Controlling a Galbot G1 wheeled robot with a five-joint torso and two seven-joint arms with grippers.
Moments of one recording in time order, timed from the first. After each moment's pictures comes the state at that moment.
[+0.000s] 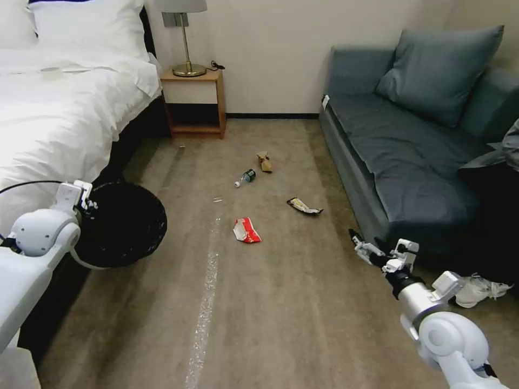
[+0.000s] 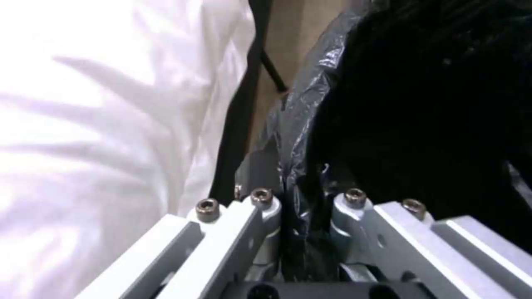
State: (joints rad) left arm 0.76 -0.65 -0.33 -1.60 -0.57 0.74 -0.22; right arm -1.45 1.16 0.64 1.98 0.89 -0.26 -0.08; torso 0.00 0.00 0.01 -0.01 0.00
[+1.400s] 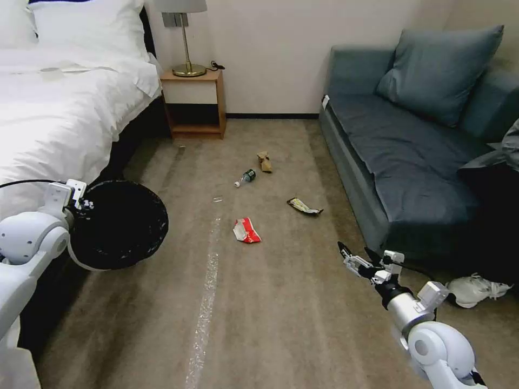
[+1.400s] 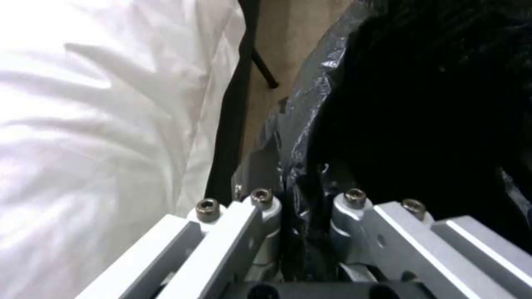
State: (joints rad) left arm 0.93 -0.58 -0.45 -1.73 -0.61 0.74 -0.19; right arm -1.48 1.18 0.62 1.98 0.81 -0.22 -0.10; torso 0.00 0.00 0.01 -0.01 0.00
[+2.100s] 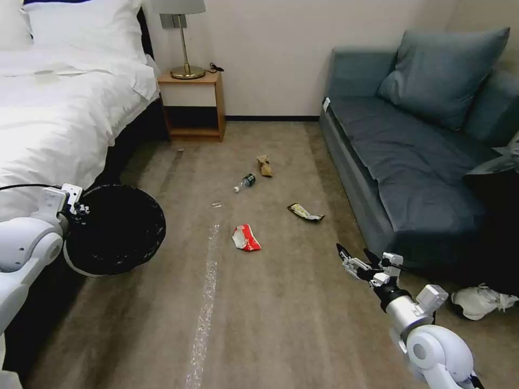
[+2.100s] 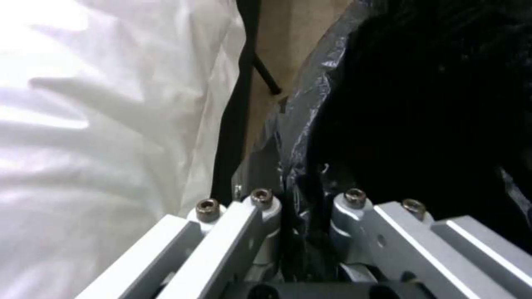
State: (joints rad) left arm 0.98 -0.57 -0.48 -1.74 -0.60 0.74 -0.19; right arm -1.48 1.19 0.61 1.97 0.79 -0.20 -0.11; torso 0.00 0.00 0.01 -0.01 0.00
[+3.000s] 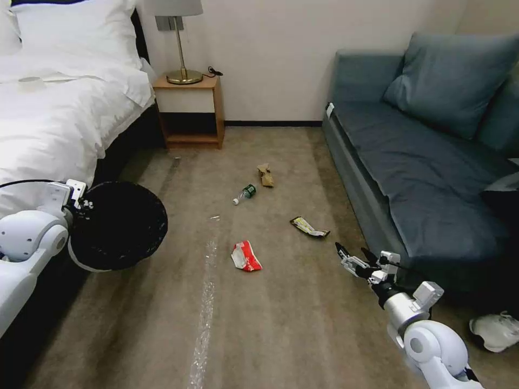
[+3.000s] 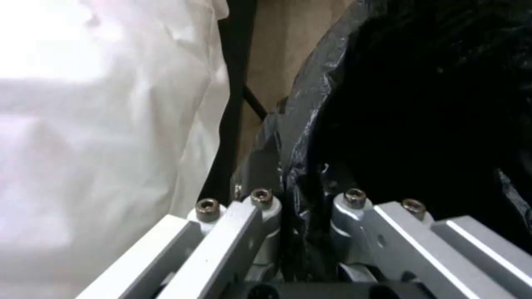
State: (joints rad) left arm 0.87 -0.59 -0.40 -1.67 -0.60 0.73 -0.17; right arm -1.44 1.17 0.59 1.91 0.81 -0.20 -0.12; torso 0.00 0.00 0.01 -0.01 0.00
